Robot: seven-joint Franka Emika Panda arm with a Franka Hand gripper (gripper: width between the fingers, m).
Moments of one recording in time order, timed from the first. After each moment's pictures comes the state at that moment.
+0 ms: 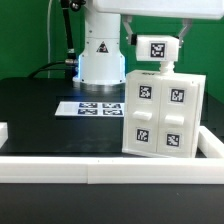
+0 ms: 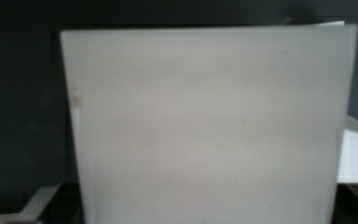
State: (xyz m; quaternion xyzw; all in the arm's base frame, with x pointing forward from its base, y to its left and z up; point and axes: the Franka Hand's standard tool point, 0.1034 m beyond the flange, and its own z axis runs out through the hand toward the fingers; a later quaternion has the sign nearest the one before) arm 0.537 0.051 0.176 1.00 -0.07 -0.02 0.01
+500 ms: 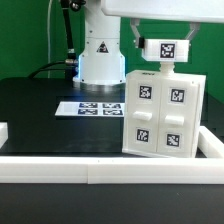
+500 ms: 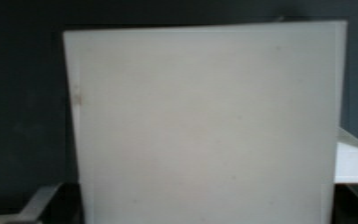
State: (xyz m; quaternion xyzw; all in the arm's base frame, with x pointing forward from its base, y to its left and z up) arm 0.541 0.068 0.171 1.00 -0.06 -0.02 0.01
